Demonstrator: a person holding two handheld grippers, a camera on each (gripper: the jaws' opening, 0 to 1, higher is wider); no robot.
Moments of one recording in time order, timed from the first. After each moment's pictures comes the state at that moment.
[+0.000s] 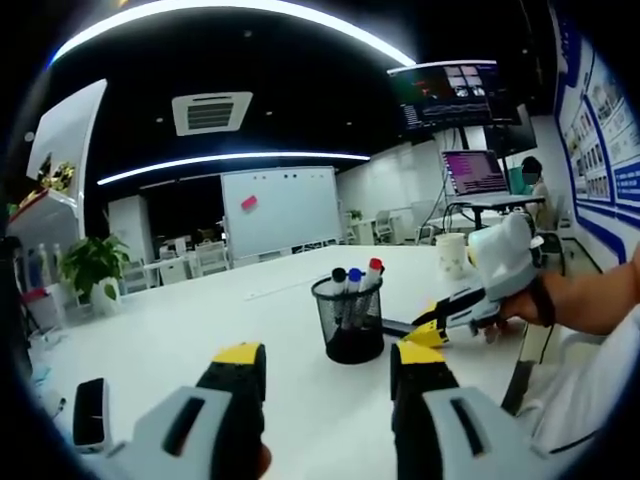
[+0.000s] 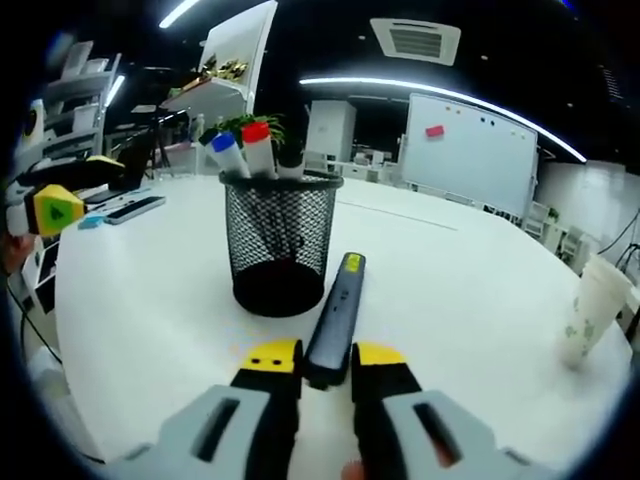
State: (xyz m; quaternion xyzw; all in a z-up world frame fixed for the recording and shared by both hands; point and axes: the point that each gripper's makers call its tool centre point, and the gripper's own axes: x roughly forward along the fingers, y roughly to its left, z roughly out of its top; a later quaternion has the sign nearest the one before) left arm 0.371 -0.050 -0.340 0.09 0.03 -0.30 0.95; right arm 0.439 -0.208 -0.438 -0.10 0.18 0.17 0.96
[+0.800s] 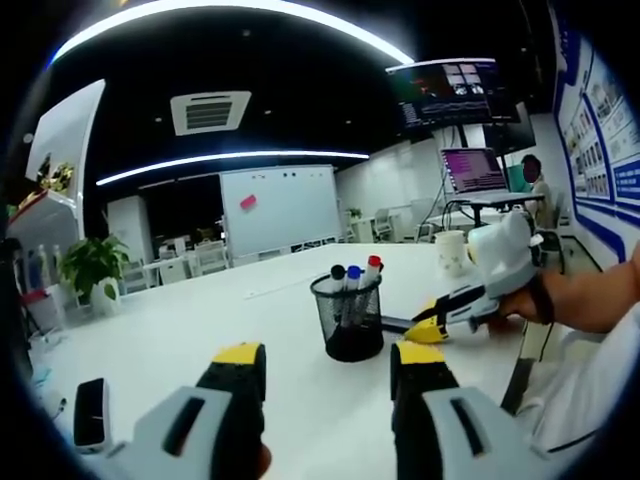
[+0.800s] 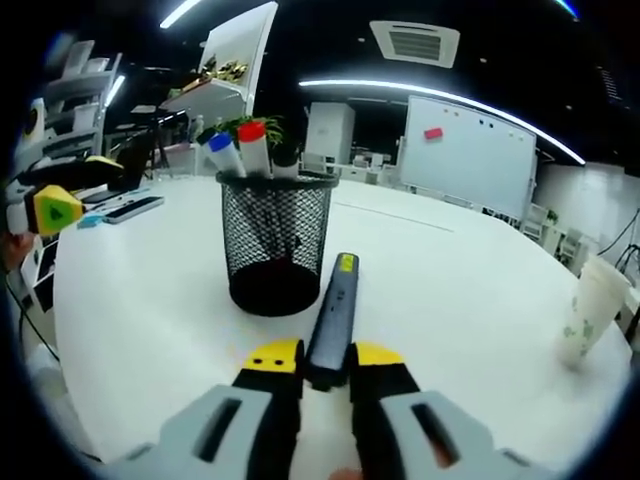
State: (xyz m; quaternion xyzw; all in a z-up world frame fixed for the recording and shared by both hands) left arm 0.370 -0.049 -0.343 0.09 0.03 -0.31 0.95; right arm 0.439 -0.211 -0.438 -0.10 0.18 0.17 0.96
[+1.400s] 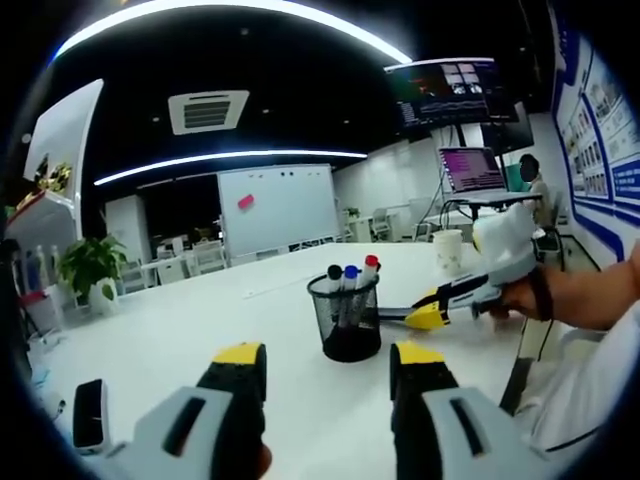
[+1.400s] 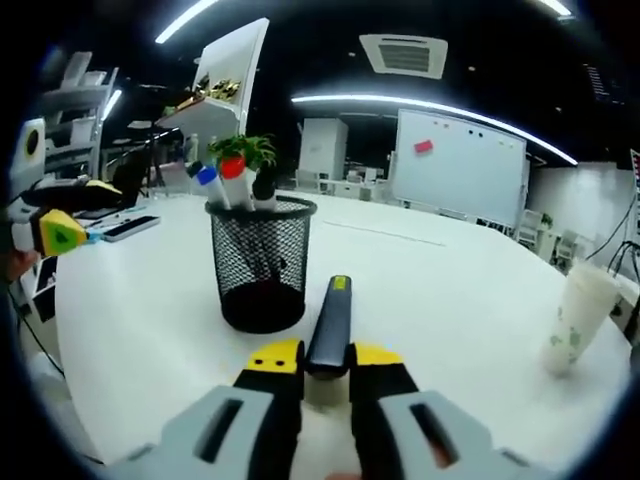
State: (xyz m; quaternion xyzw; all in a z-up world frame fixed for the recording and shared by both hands) left arm 0.370 -0.051 -0.344 0.09 0.03 -0.31 0.95; right arm 0.441 -0.223 -0.418 -0.09 0.13 0.16 0.97
